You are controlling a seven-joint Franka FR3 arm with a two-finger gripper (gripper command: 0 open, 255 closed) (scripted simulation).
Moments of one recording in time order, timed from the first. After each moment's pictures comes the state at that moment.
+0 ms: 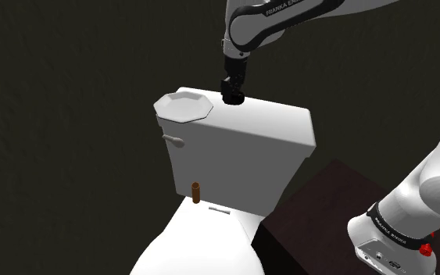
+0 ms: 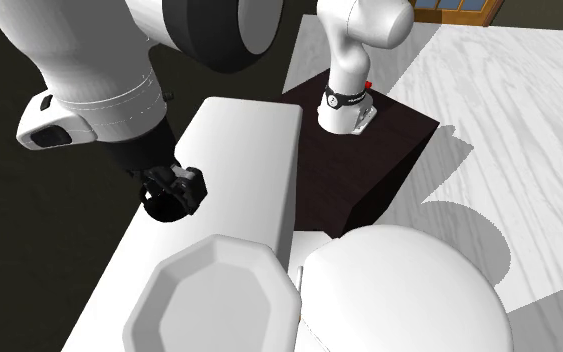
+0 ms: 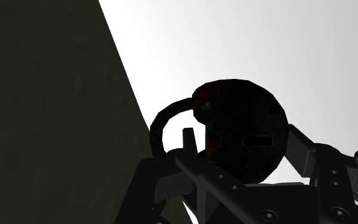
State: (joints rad) arm 0.00 0.22 0.18 -1.86 -0.06 2.08 -0.16
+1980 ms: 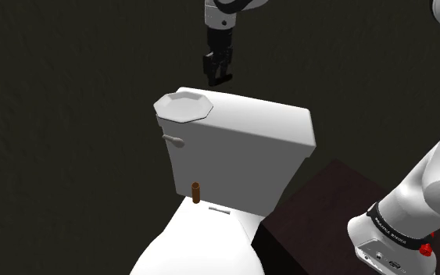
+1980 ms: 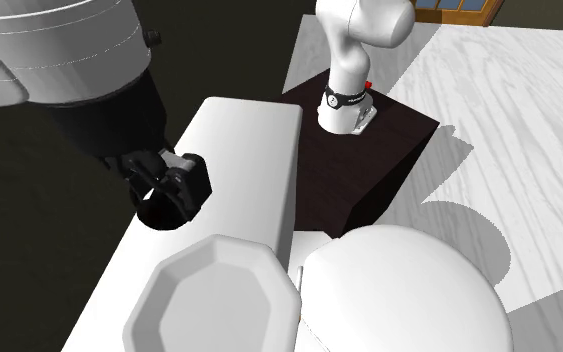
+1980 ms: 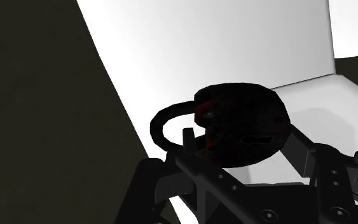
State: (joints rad) arm 0.07 0.27 0.22 -1.58 -0.07 1.84 -0.06
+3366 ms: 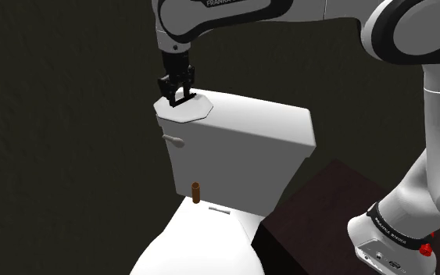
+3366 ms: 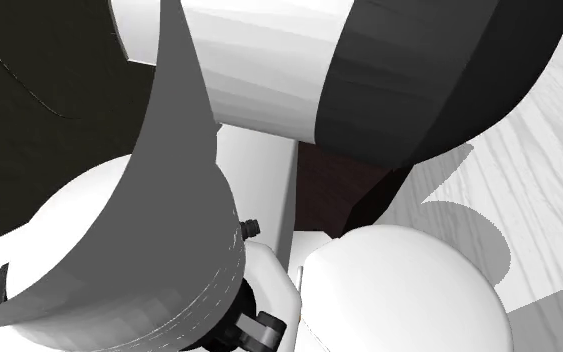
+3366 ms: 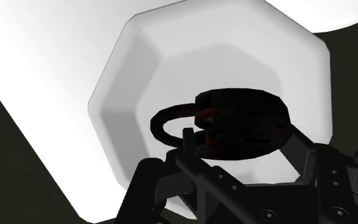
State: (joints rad) arm 0.25 0.56 0.26 -1.28 -0.15 1.82 0.15
